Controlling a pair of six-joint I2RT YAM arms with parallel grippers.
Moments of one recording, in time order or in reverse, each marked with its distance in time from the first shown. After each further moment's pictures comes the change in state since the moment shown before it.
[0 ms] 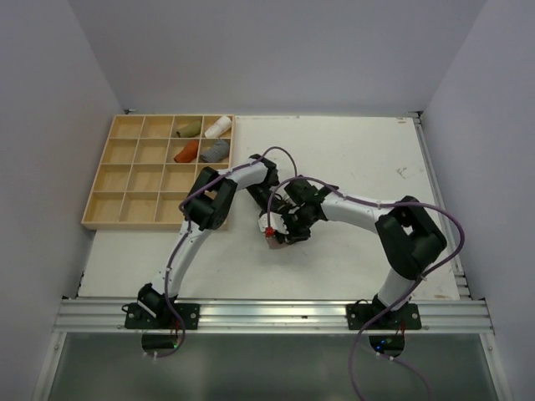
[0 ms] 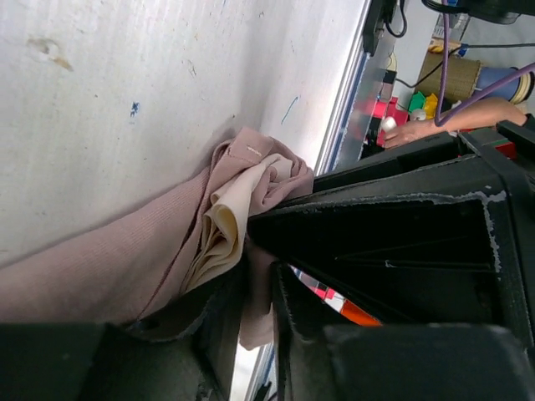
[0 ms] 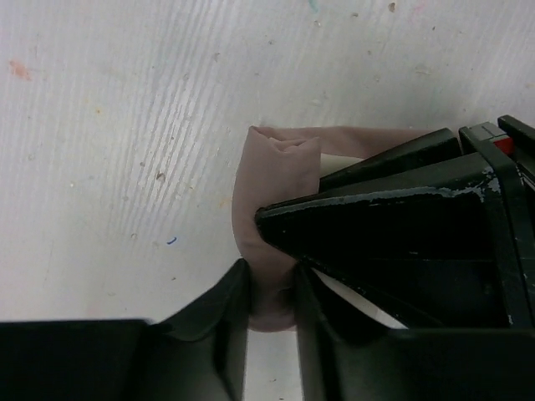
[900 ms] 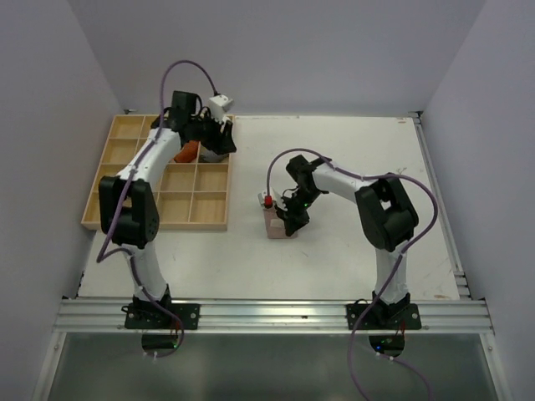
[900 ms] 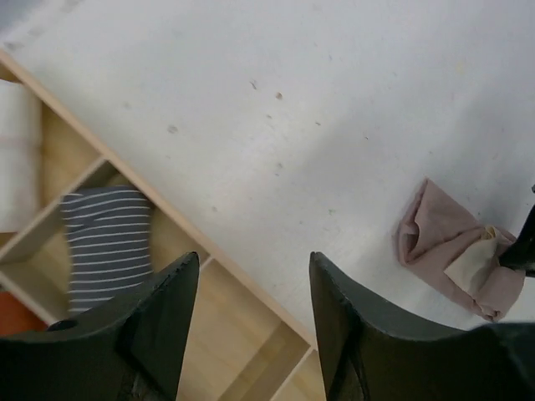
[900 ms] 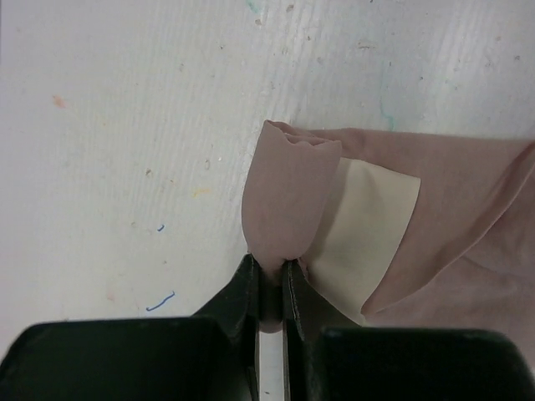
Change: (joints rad) left arm 0.392 -0.630 -0.308 0.845 -0.449 -0.216; right arm -0.130 0.269 0.347 -0.335 -0.175 -0.010
